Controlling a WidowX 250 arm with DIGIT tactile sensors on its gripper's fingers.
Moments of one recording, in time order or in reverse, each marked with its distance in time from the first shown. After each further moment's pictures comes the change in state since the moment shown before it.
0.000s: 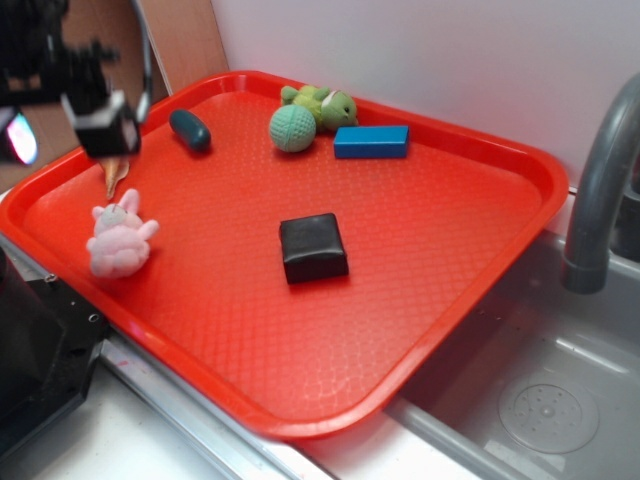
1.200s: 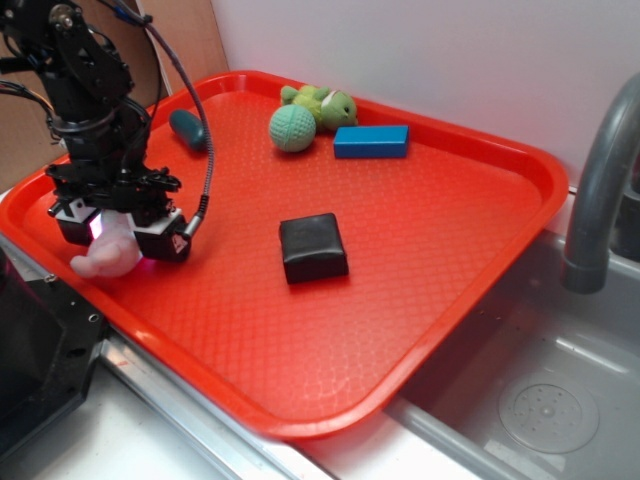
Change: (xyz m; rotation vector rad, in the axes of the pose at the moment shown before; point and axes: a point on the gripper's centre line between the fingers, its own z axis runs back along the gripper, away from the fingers) arm 0.013 -0.013 -0.077 -0.014 0.110 -0.168
